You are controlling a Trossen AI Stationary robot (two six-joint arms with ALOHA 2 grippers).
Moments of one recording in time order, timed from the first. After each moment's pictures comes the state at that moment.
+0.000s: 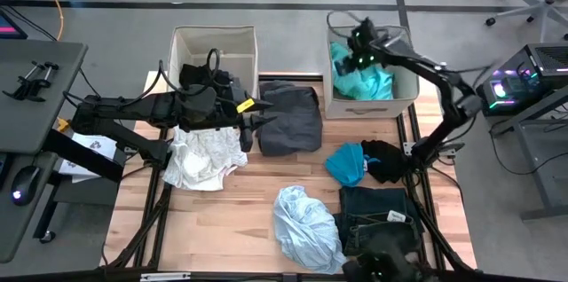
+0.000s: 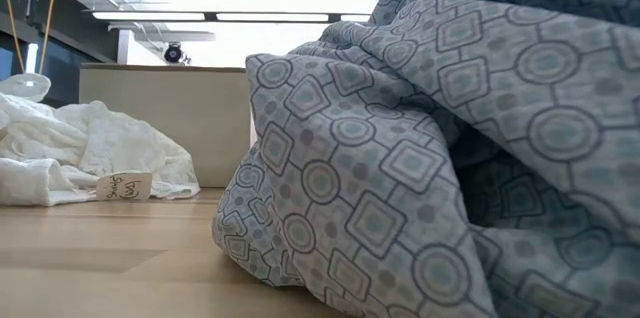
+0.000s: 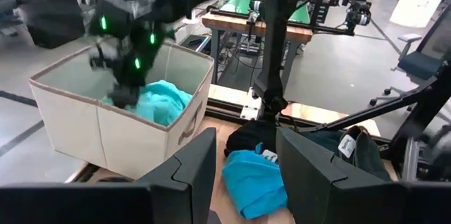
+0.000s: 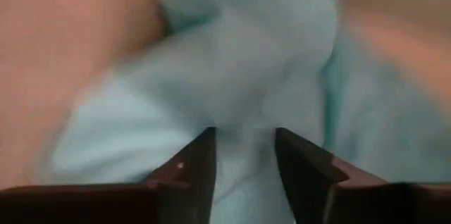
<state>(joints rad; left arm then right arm) -0.09 1.28 1.41 -0.37 -0.35 -0.16 -0.91 1.65 1.32 -0.70 -0.02 0.21</state>
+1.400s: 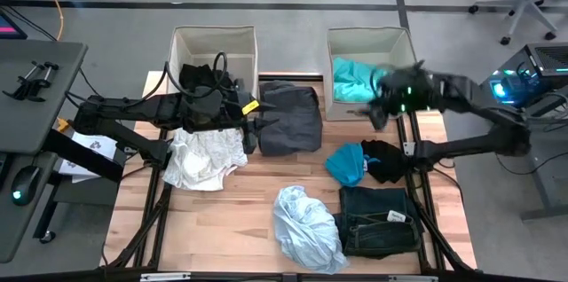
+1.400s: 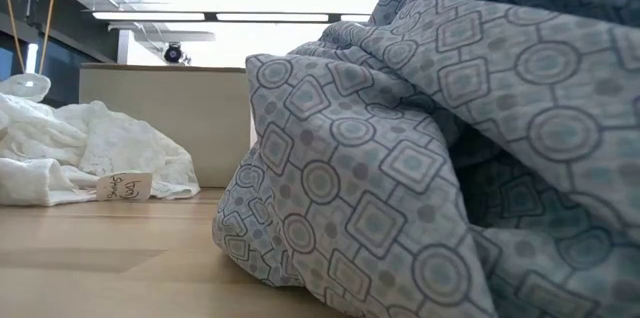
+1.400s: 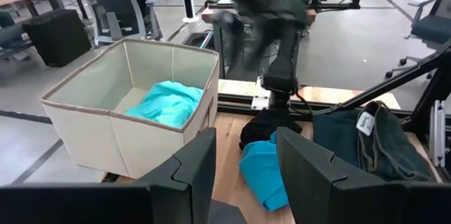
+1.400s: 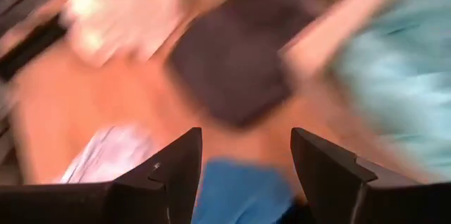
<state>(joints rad) -0.09 1.30 1.41 -0.38 -0.35 -0.02 -0.21 0.98 1.28 -1.10 0.04 0.45</state>
